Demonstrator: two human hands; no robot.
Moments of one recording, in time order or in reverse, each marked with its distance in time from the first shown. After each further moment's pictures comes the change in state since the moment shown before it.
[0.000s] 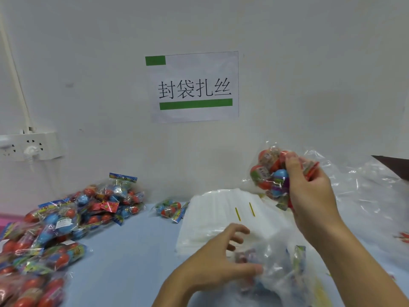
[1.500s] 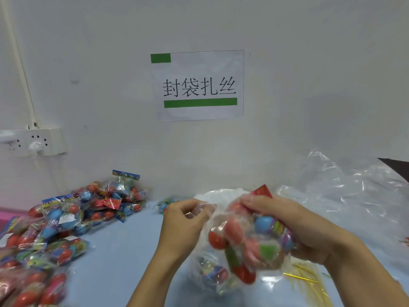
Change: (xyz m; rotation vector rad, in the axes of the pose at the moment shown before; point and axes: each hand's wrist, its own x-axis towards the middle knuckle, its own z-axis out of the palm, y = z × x) left_hand -0.007 0.009 -0.045 -0.251 0.696 0.083; right_hand -0.032 -0.021 0.008 -0.293 -0.953 0.382
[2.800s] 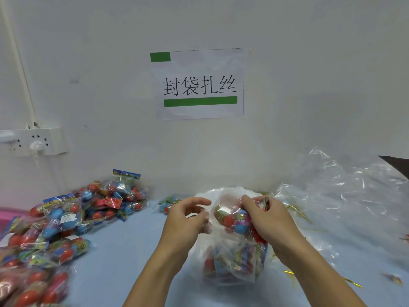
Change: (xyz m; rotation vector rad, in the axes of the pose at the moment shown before) left_hand 0.003 -0.009 0.002 -0.216 -0.019 -0.200; right_hand 0.047 0.060 0.005 -0.048 0.764 0.022
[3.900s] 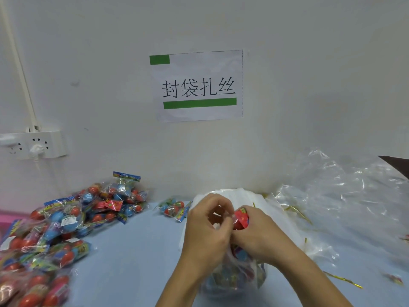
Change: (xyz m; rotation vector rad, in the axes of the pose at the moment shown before) left_hand -0.023 0.013 0.036 0.223 -0.029 0.489; right_hand -0.018 -0.009 0.006 -0.443 -0.305 -0.103
